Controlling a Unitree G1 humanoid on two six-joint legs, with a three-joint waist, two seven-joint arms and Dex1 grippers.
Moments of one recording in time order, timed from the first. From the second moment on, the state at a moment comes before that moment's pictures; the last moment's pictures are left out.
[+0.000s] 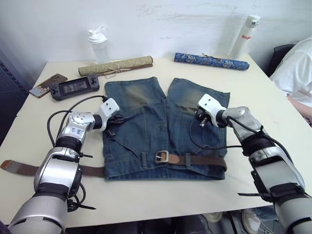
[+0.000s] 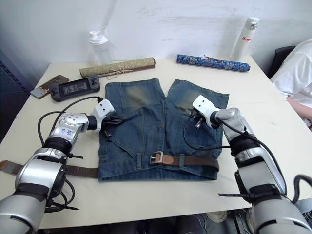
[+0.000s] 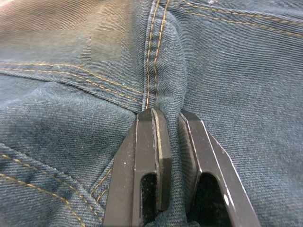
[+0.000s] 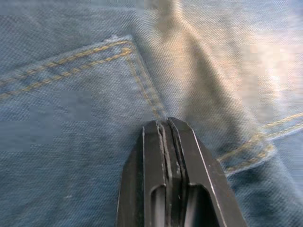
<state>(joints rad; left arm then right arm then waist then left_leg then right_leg) -0.98 0.55 -0.20 1.16 0.07 -0.14 -0.73 -1.01 -0.49 0.31 0.96 -0.10 0.18 0.68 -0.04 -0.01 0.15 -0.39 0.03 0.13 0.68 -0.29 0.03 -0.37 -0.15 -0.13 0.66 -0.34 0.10</state>
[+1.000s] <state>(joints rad) -0.81 0.62 0.03 0.79 -0.08 -0.10 -0.78 -0.85 -0.51 0.04 0.43 0.07 0.50 0.79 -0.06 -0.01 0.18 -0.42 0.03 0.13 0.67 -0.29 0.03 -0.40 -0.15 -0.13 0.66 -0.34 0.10</state>
